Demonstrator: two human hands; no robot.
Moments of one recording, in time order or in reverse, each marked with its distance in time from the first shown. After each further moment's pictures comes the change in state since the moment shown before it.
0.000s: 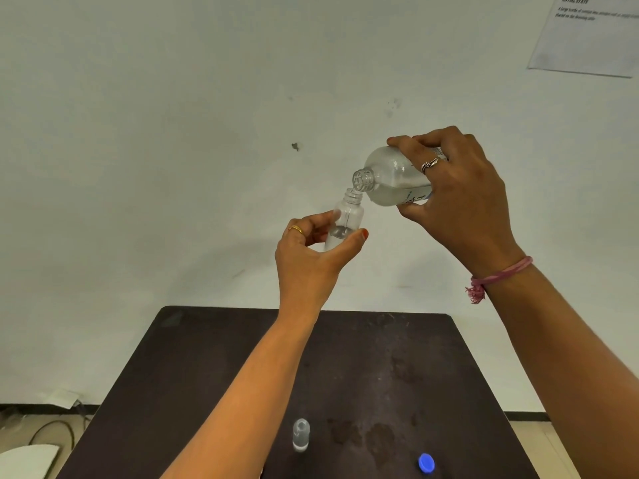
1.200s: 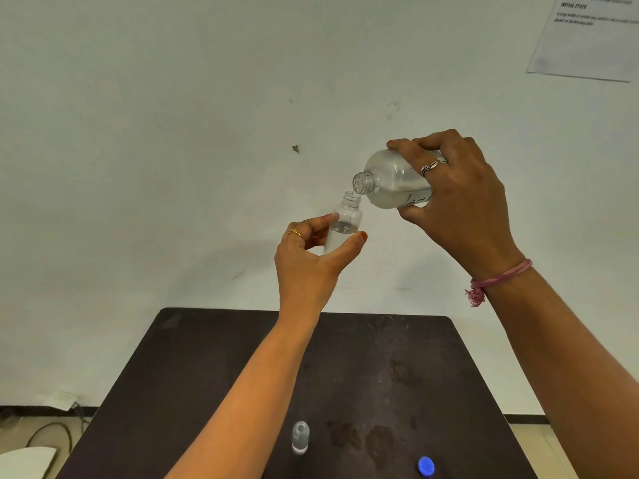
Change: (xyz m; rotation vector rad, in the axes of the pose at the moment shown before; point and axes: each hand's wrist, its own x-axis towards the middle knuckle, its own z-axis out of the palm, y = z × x) left_hand -0.001 0.000 -0.001 -0.001 0.008 0.001; right_hand 0.001 -0.001 0.000 0.003 0.001 -0.006
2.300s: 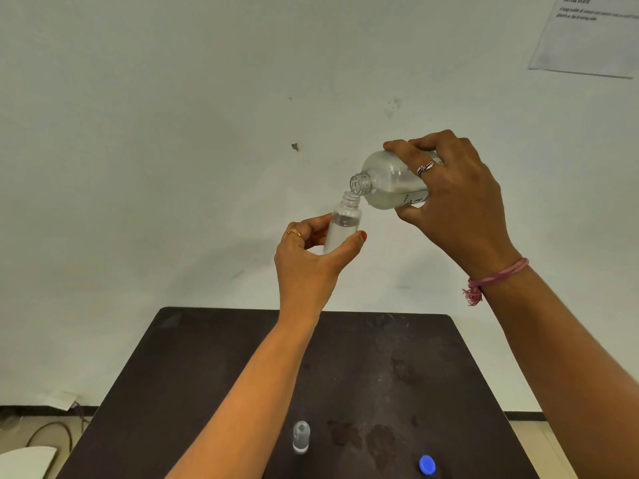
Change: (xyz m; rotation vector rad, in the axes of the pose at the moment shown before) left_hand 0.003 -0.003 0.000 0.018 0.002 0.002; right_hand 0.000 0.000 0.007 0.002 -0.010 -0.004
